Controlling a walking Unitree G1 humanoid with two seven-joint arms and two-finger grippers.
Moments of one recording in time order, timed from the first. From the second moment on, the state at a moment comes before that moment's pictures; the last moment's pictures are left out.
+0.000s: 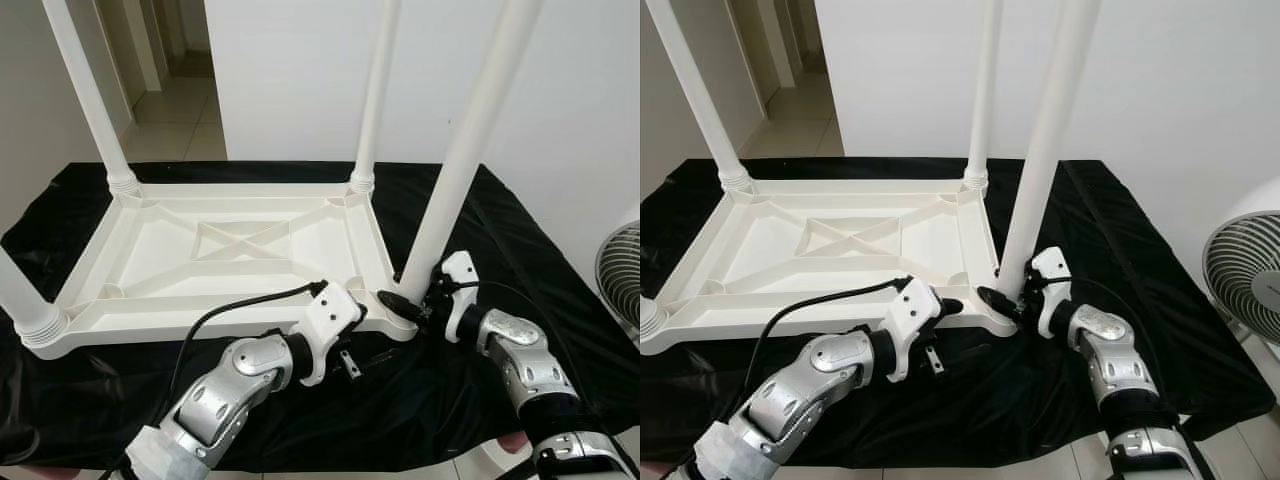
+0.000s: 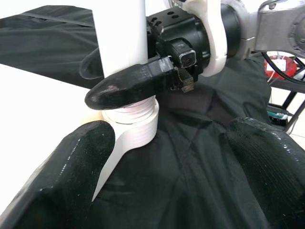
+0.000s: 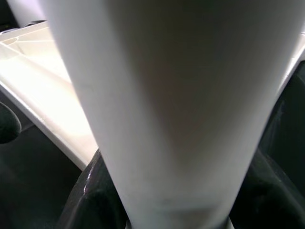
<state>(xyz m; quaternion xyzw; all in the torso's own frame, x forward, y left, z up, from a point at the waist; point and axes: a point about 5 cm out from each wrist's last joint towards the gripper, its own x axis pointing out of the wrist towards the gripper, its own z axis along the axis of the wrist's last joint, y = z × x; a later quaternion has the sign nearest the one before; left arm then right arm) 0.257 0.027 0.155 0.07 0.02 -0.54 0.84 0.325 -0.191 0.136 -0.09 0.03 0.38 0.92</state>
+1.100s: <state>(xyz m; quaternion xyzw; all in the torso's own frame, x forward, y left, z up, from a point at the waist) 0.253 0.018 0.155 0.05 0.02 -0.54 0.84 0.294 -0.134 0.143 0.02 0.04 -0.03 1.00</state>
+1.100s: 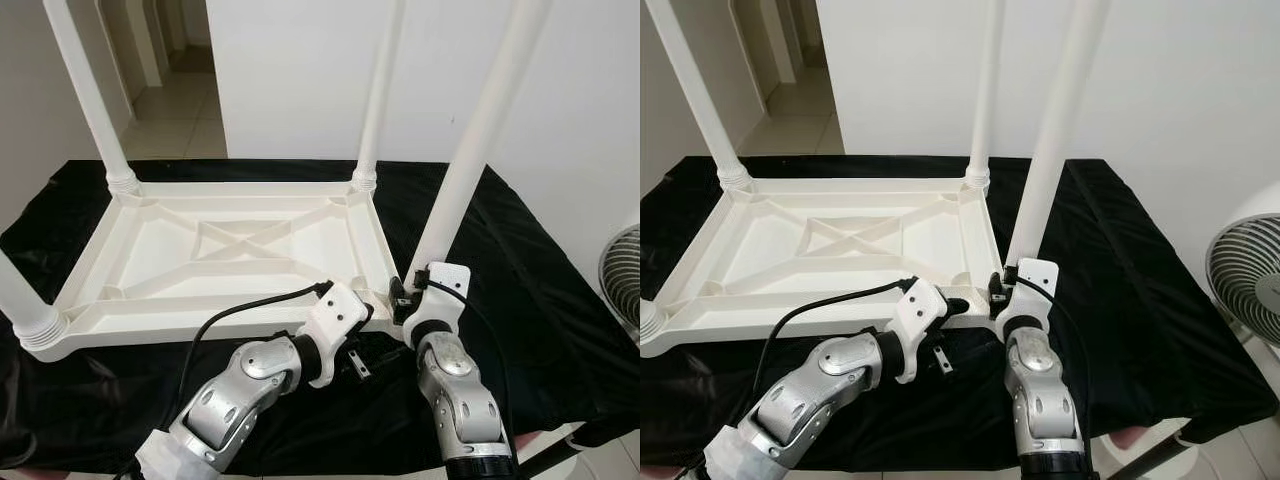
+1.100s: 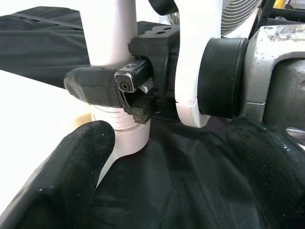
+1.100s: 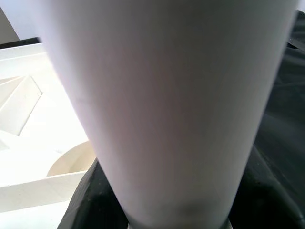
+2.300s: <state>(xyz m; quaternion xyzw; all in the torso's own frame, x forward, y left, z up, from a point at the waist) 0.257 0.021 0.157 0.05 0.01 -0.53 0.85 0.319 -0.187 0.159 -0.08 -0.01 0.31 0.95</state>
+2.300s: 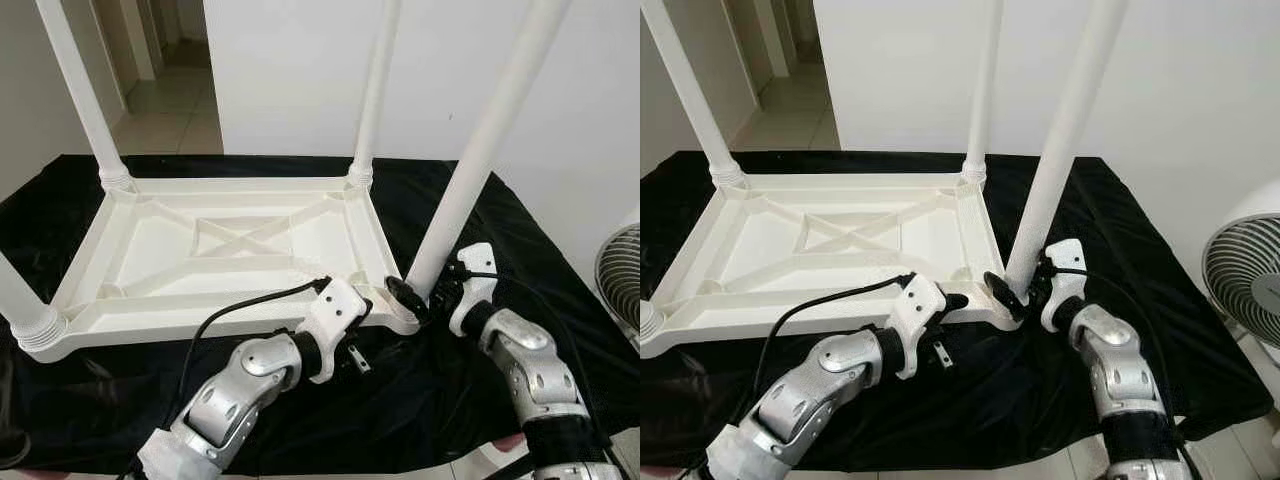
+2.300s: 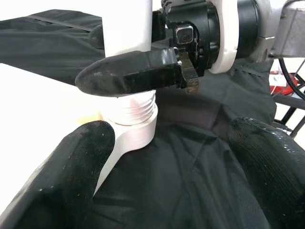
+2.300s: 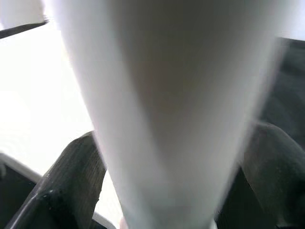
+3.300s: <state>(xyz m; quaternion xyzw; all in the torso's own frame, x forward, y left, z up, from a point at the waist) 0.256 0.028 0.158 0.05 0.02 -0.52 0.85 0.328 -0.183 0.145 -0.09 -0.02 0.34 0.94</state>
